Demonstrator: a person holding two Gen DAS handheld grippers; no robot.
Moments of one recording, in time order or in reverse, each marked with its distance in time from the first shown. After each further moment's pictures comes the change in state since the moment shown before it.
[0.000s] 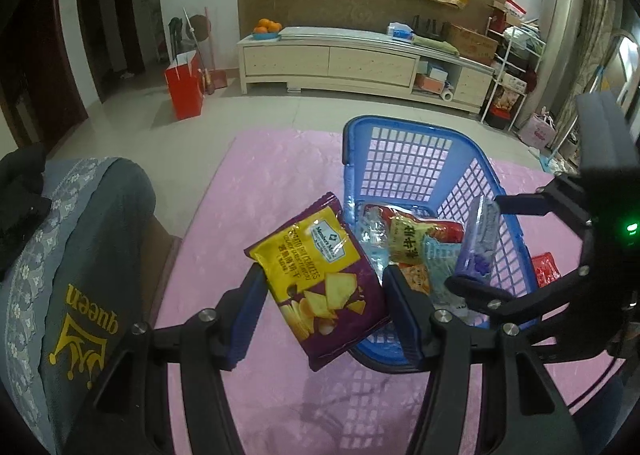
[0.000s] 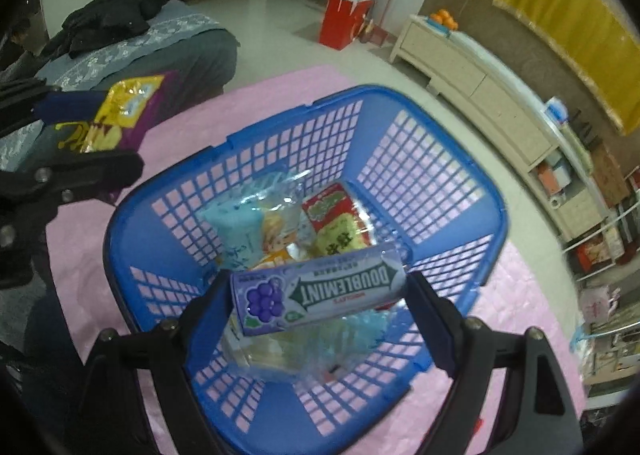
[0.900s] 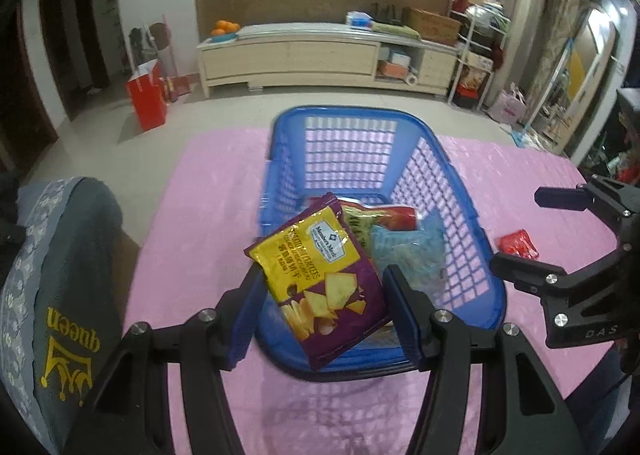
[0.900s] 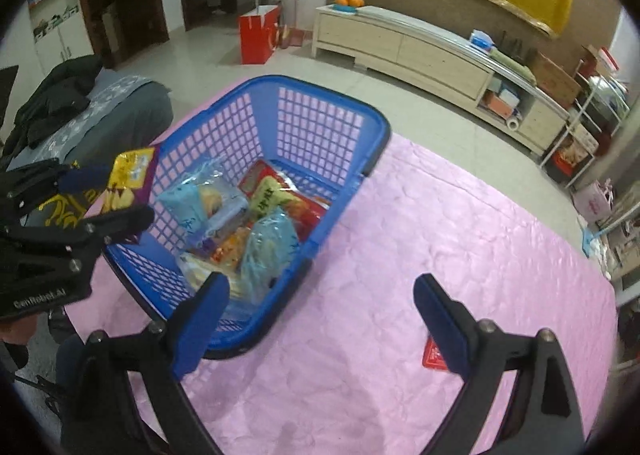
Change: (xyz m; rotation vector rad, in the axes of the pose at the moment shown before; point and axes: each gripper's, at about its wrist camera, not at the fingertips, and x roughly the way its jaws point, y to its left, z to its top) left arm 0.012 -0.056 -0.003 0.112 0.031 -0.092; right arm -0.062 -0.052 -0.070 0.349 -0.060 -0.102
